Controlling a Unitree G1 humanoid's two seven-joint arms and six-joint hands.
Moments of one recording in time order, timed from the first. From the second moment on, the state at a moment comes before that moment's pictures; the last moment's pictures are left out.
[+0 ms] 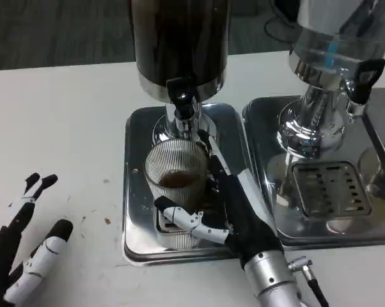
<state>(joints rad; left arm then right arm) 0.26 0.42 0.17 0.46 0.27 -0.81 0.07 -0.09 0.04 0.35 0.42 -0.37 -0.33 -0.23</state>
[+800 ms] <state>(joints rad) 0.31 0.42 0.18 0.40 0.23 -0.77 0.06 -0.15 0.05 0.33 0.53 -0.32 -0.40 -0.22</state>
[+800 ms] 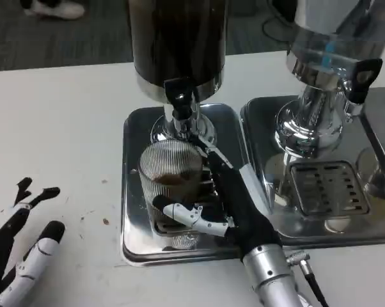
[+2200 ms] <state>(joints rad) 0.33 0.42 0.18 0.38 0.20 -0.75 0.05 -0.16 0.05 0.33 0.59 -0.33 -0.47 -0.31</state>
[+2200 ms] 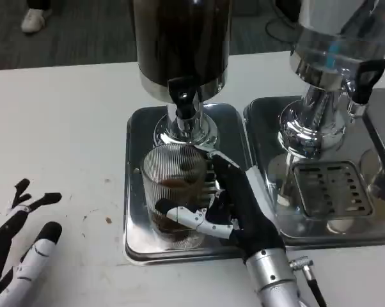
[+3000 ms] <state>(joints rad) 0.30 0.42 0.18 0.40 0.20 -0.75 0.04 -0.12 0.05 0.32 0.58 -0.40 -0.49 -0.43</state>
